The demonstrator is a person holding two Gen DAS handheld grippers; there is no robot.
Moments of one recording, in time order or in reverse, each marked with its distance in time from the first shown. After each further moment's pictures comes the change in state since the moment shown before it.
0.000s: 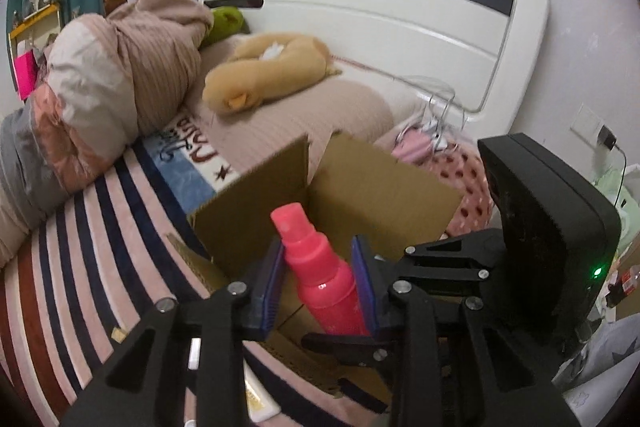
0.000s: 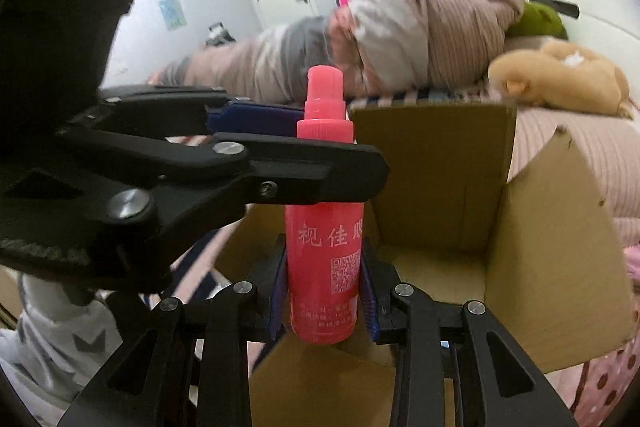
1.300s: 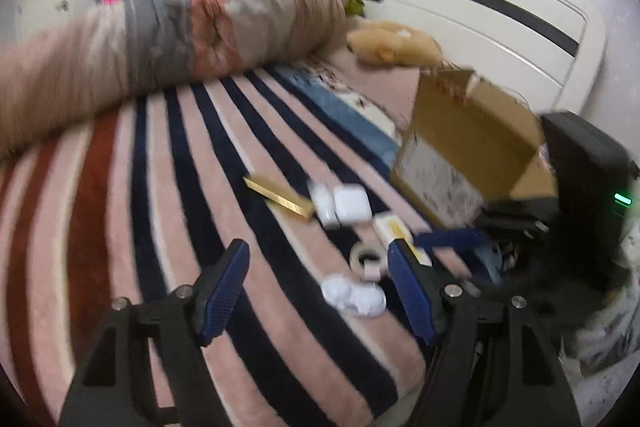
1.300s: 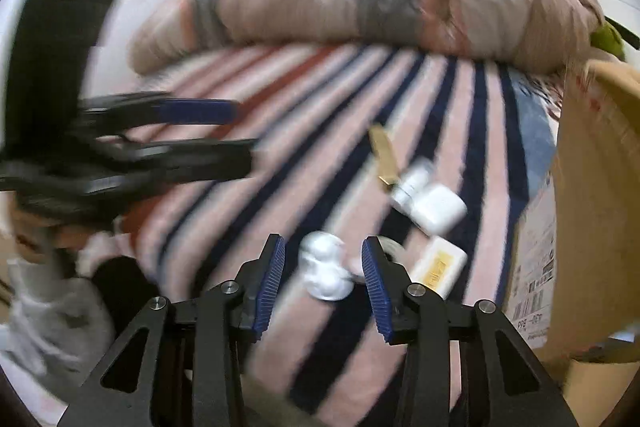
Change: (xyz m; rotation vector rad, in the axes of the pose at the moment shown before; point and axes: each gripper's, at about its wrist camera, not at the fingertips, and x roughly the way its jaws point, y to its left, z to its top) left arm -0.080 0.152 -0.197 -0.269 -0.035 0.112; right arm 0.123 0.128 -0.023 -0.154 0.192 -0.059
